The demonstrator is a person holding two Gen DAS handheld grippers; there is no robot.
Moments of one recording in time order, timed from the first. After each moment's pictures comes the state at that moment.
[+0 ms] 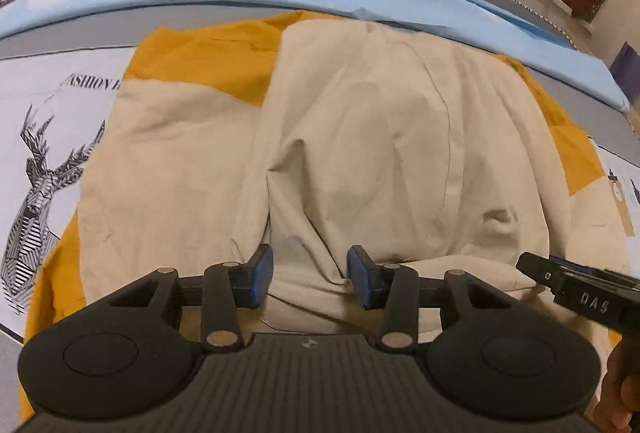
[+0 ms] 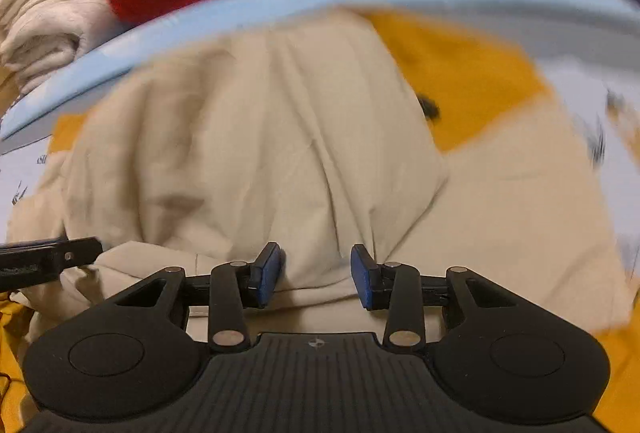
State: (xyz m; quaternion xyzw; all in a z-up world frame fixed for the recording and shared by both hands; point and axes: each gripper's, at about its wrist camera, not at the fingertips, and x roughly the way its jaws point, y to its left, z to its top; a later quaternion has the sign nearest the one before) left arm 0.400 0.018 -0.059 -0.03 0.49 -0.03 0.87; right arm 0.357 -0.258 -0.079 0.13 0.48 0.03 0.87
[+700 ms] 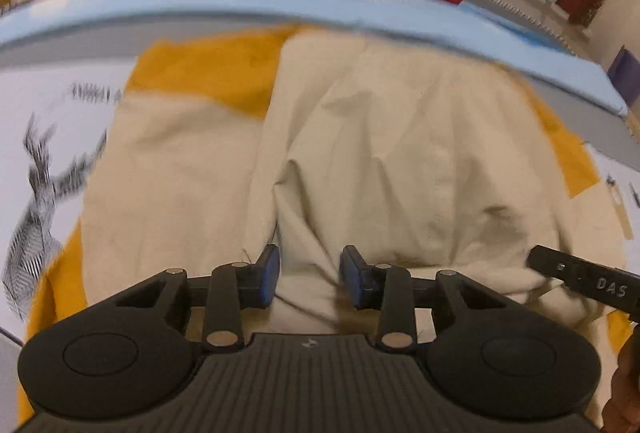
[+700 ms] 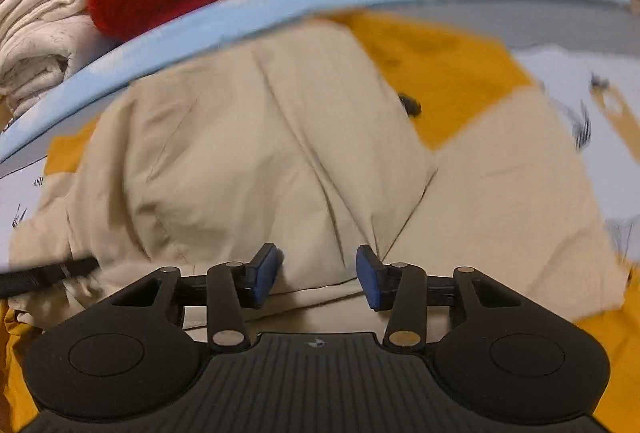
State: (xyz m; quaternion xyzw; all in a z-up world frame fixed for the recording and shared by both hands) left arm 0.409 0.020 -0.042 -0.03 0.46 -0.04 0.89; right arm 0.346 -0.262 -0.066 0.15 0.48 0.01 0.86
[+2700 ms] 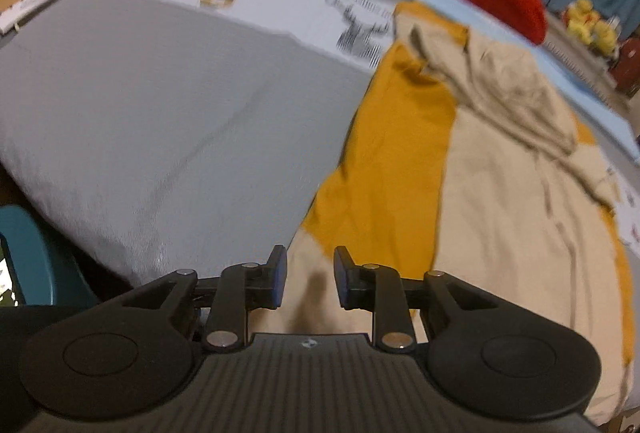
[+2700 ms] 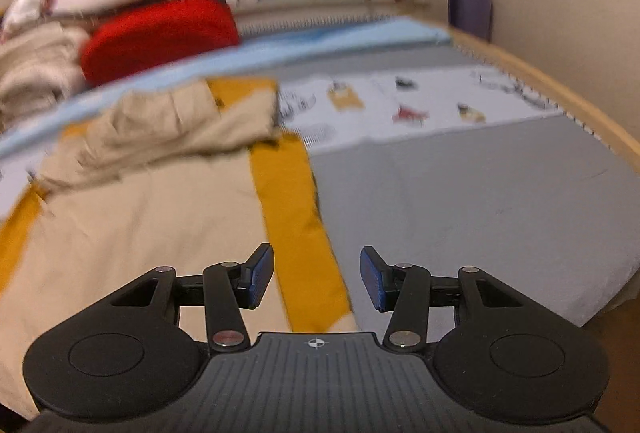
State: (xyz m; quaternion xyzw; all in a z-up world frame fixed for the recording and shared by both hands) left arm 0.015 0.202 0.008 -0.14 0.48 0.10 0.86; right arm -0.055 -0.393 0.026 0.10 0.39 -0.11 0.91
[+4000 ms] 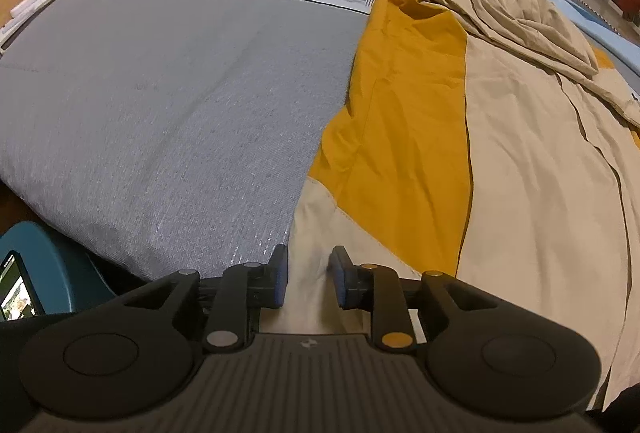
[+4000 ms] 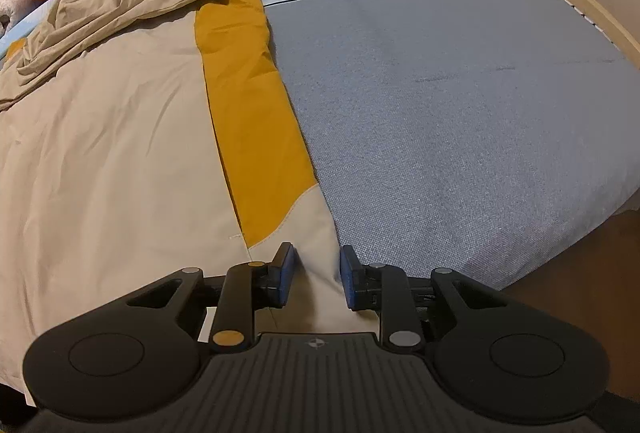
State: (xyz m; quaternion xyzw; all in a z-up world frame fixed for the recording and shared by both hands) left arm 0.015 0.189 -0.025 -0.05 0.51 0.09 0.85; right arm -0.051 -0.389 -0.052 0.12 0.53 -0.13 0.83
